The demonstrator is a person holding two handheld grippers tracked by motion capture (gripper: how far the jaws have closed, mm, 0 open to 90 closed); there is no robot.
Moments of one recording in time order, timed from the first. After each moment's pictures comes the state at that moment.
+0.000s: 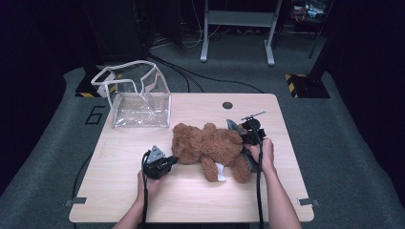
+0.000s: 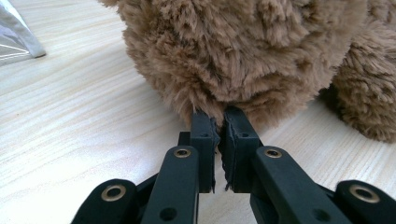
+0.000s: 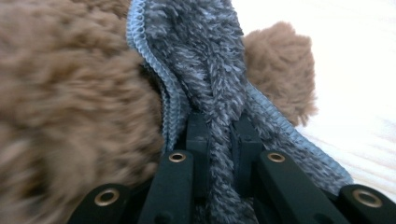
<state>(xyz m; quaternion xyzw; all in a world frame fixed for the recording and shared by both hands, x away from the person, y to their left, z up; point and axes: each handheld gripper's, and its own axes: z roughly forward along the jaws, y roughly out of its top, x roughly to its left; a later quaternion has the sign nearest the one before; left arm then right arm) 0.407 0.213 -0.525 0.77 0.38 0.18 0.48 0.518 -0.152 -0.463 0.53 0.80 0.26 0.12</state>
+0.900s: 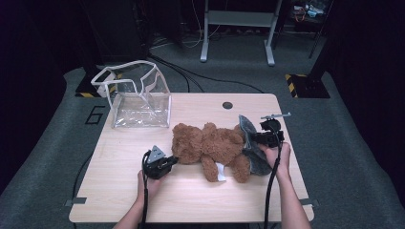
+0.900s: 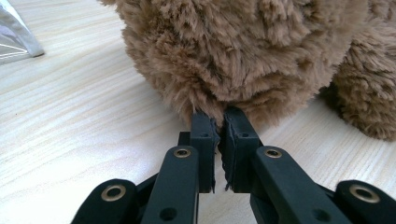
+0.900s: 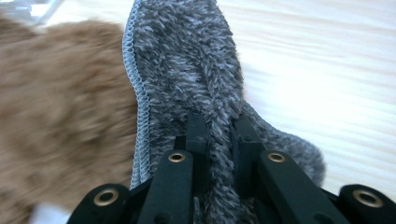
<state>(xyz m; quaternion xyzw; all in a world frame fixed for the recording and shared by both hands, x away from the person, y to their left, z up) 0.407 0.213 -0.524 0.78 0.38 0.18 0.47 0.473 -0.193 -0.418 0.55 0.75 0.34 0.13</state>
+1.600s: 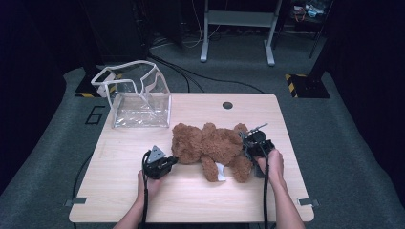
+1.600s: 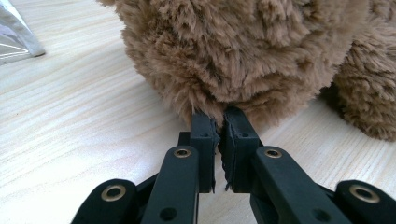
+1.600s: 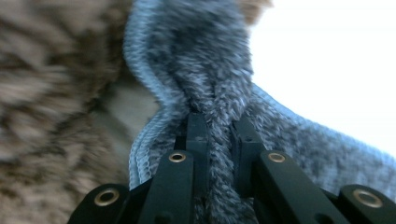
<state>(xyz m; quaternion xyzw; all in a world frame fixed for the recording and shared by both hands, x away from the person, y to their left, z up) 0.407 0.213 -0.524 0.78 0.38 0.18 0.47 0.483 -0.175 -0.481 0.53 0.81 0.18 0.17</state>
